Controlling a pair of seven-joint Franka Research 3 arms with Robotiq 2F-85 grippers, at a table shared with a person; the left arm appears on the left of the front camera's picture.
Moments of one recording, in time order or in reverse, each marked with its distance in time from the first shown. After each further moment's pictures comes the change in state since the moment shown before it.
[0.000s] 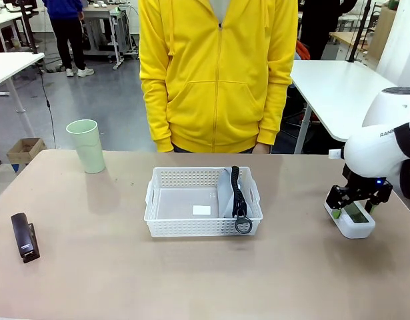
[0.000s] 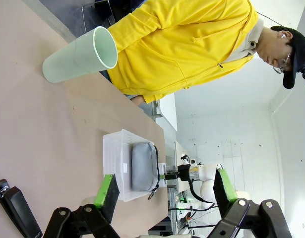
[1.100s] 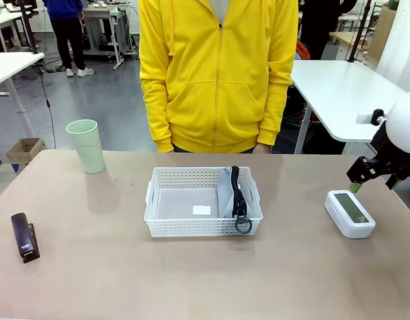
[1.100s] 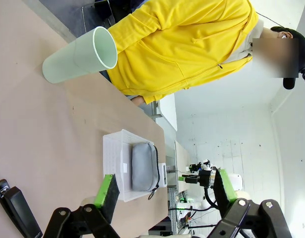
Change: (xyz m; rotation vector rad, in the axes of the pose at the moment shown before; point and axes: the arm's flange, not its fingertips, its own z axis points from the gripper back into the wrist) left arm 0.000 0.000 0.000 0.000 0.000 0.000; right arm -0.046 -0.014 0.102 0.037 -0.189 -0.011
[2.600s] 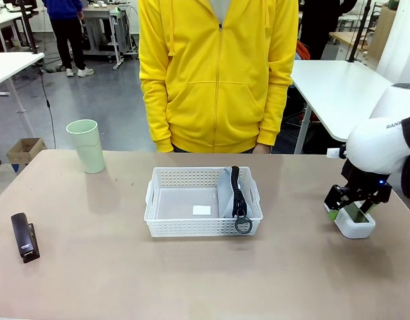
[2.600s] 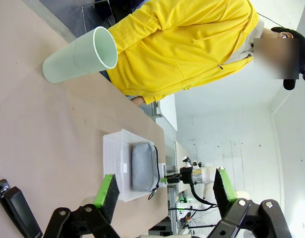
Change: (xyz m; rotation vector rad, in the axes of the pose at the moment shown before) left arm 0.000 0.000 0.000 0.000 0.000 0.001; right arm 0.013 0.019 -0.095 0.037 0.189 0.052
